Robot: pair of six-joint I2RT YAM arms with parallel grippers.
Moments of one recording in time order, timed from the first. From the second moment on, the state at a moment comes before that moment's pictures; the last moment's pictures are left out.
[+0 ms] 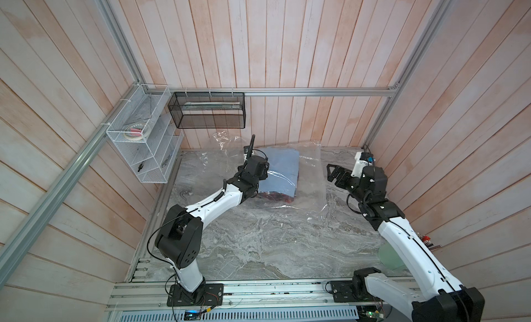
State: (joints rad) left arm -0.63 1.73 1.31 -0.12 -0.49 -0.45; right arm 0.15 1.05 0.89 -0.17 -0.04 0.52
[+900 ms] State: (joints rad) left arm -1.00 2.59 2.44 -0.58 -0.36 -0.45; right arm -0.02 0.74 0.79 -0.22 0.18 0.69
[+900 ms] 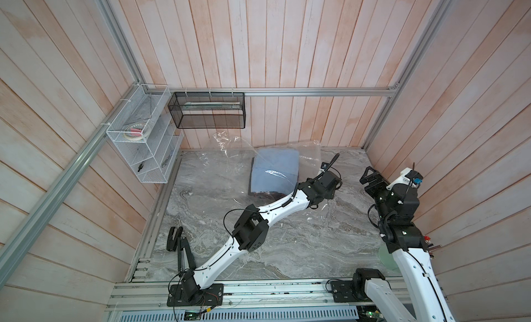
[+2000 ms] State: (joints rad) left arm -0.98 2.44 2.14 -0.68 -0.30 -0.47; right arm -0.02 0.77 0.70 -0.13 0.03 0.70
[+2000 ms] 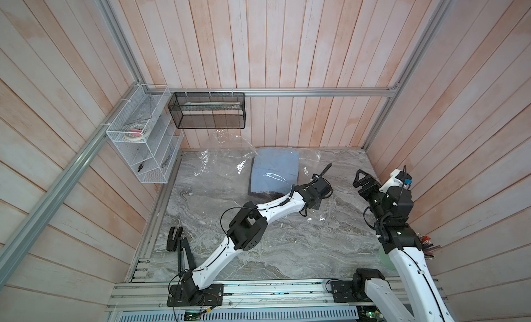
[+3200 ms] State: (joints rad) left arm -1.05 1.61 1.40 -0.50 -0.56 -0.46; right arm 0.24 1.25 0.48 0.48 -0.22 0.86
